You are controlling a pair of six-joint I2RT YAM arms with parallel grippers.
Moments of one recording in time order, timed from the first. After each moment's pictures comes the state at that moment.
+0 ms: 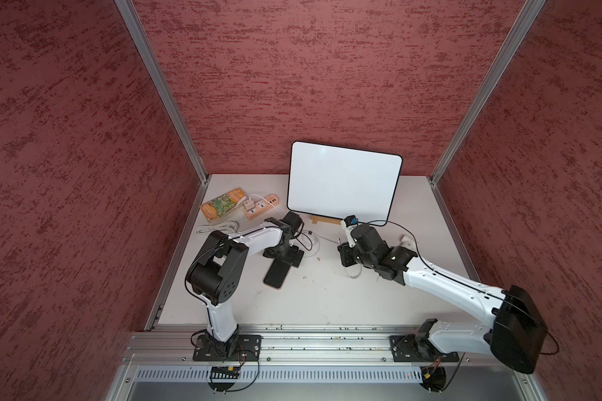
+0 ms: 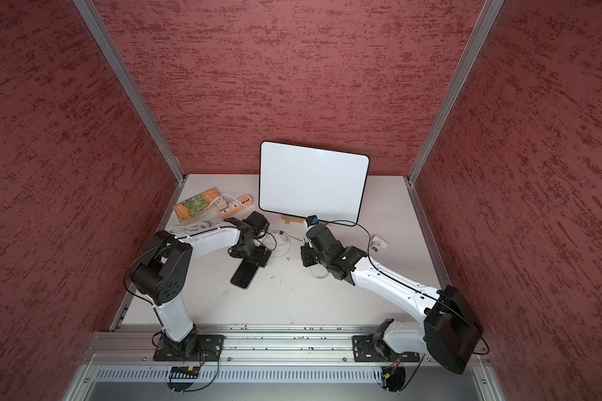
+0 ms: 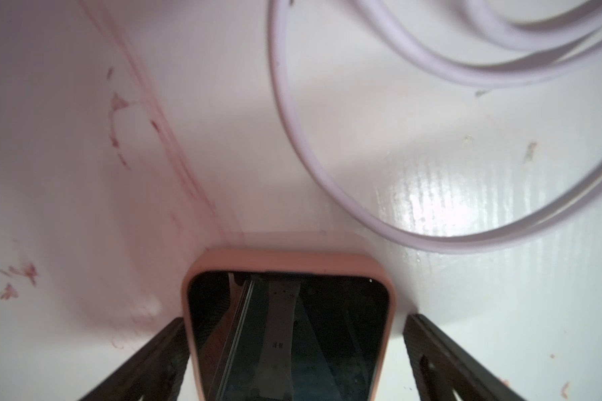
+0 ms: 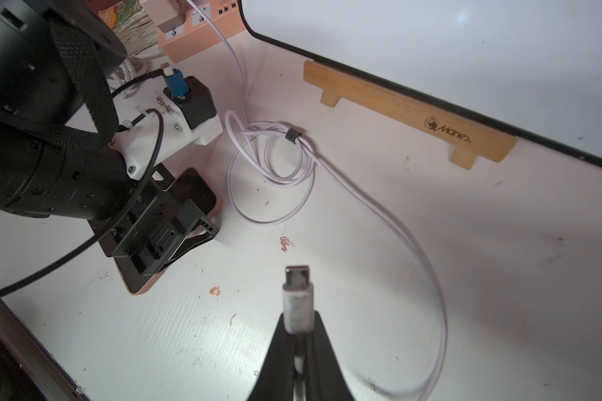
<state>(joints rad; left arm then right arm) -0.51 1.82 1.13 -0.78 -0.03 -0.17 0.76 1.29 0.86 -0.32 0.07 0.44</state>
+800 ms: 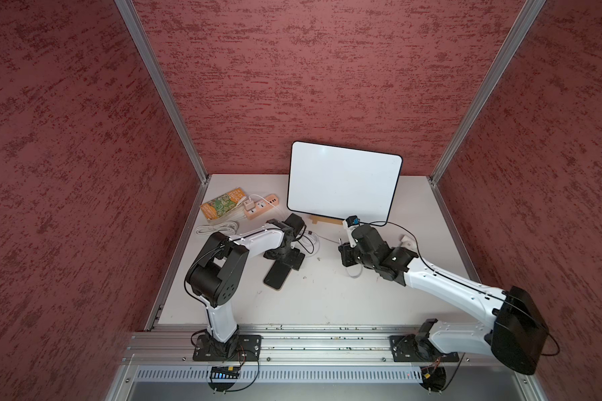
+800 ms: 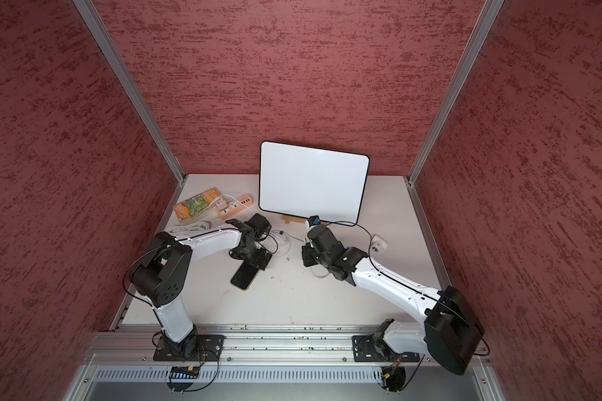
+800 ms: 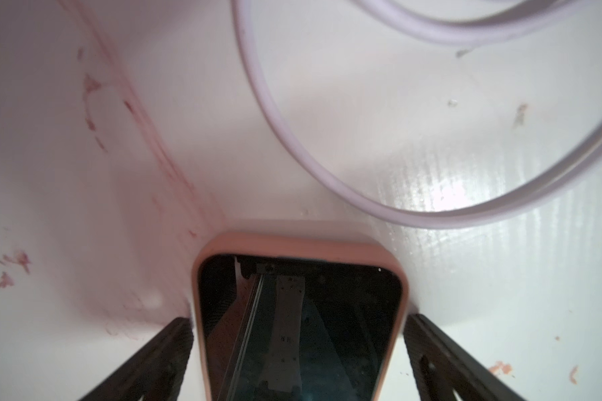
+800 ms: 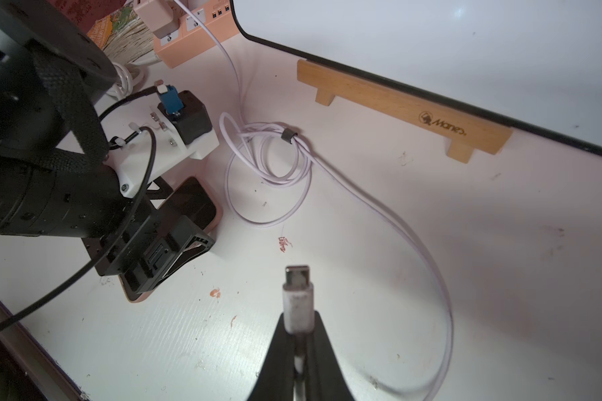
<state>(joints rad) -0.54 1.80 1.11 -0.80 -0.05 -0.15 0.76 1.29 0.85 -0.31 0.07 0.47</state>
